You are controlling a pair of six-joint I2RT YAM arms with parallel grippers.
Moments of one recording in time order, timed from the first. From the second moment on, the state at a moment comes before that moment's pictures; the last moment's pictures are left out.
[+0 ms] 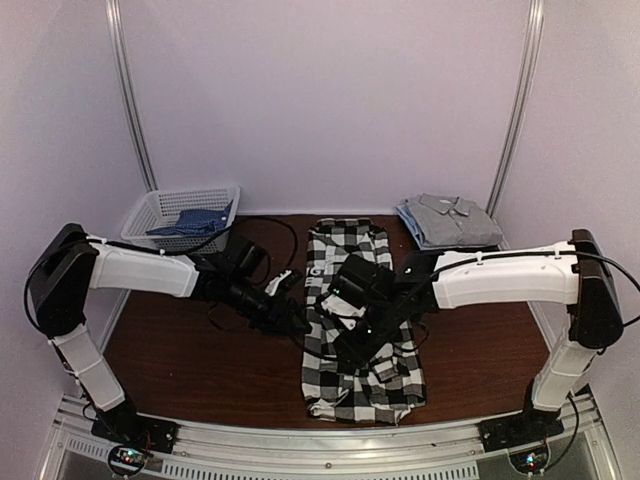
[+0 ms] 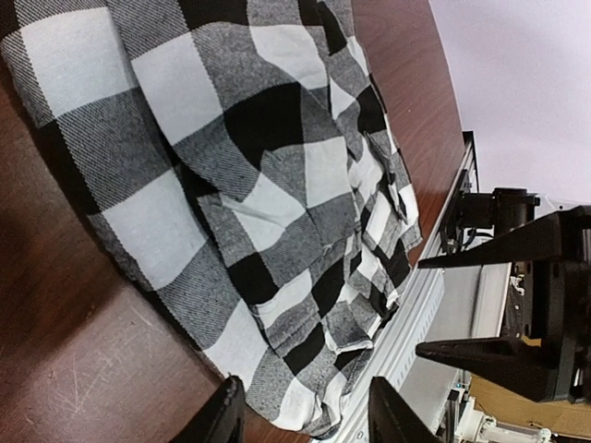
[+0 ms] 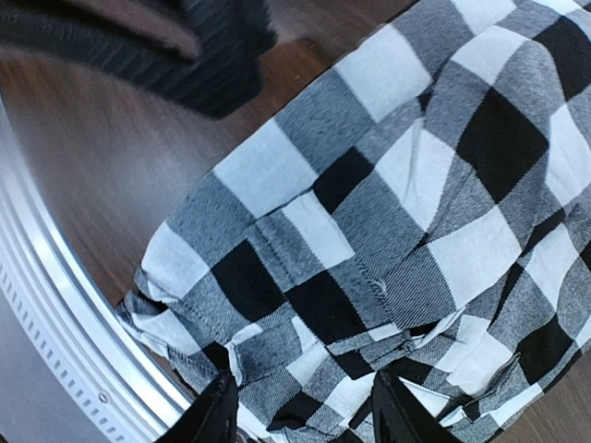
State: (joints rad) left arm -0.74 1.71 0.99 -0.19 0.71 -0.56; right arm 1.10 1.74 1.32 -0.78 -0.04 0.27
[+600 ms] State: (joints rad) left arm -0.82 1.82 1.07 -0.18 0.62 -0.58; right arm 0.71 1.68 1.15 -0.31 -0.05 0.51
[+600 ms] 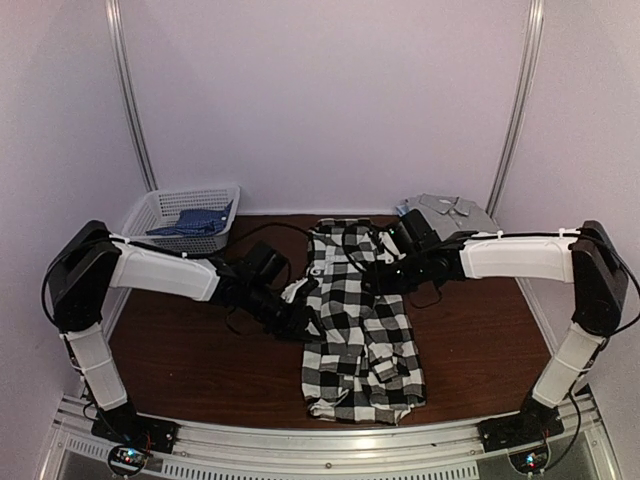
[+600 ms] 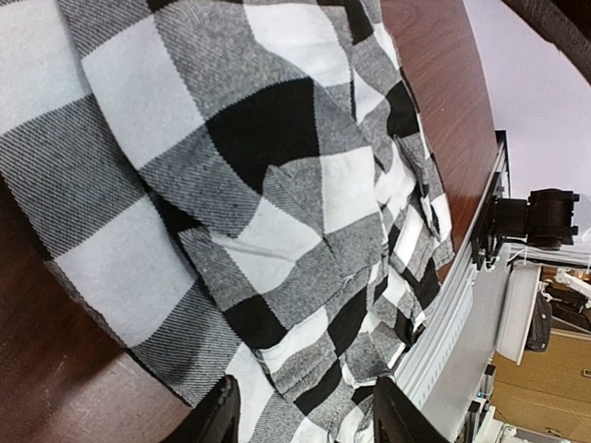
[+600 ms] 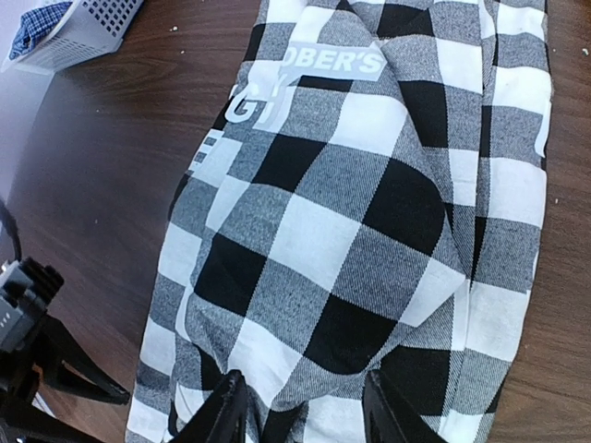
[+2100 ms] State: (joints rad) left arm -0.96 1.89 1.14 -0.30 0.53 -0.63; right arm 0.61 1.77 1.12 -0.11 -0.18 0.55
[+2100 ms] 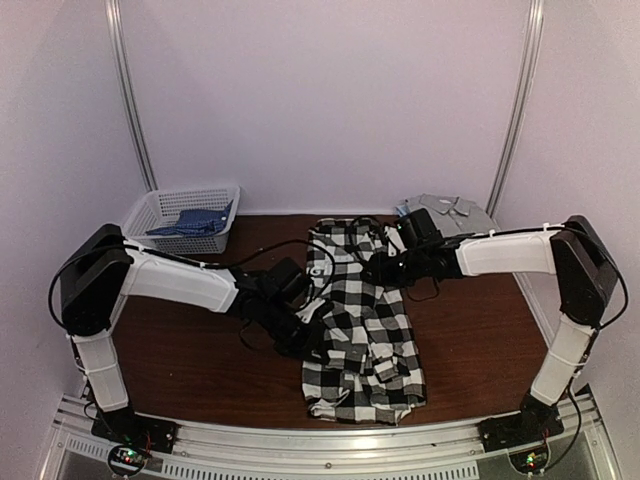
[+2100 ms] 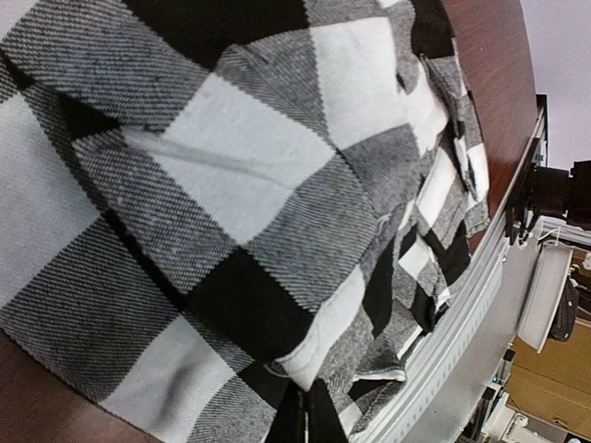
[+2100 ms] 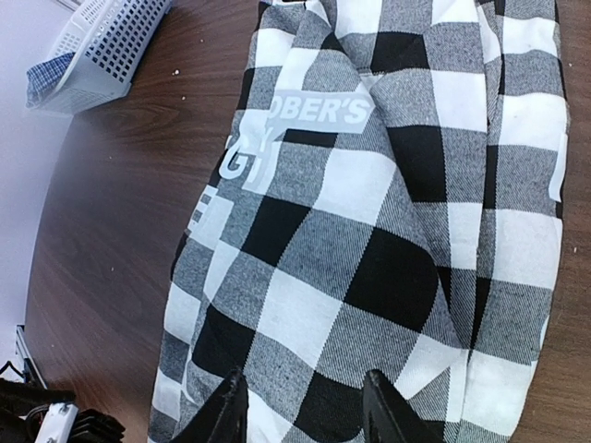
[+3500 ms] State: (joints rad) left arm -0.68 1.84 1.23 -0.38 0.42 -0.53; right arm 0.57 1.84 1.20 -0.12 -0.16 0.50
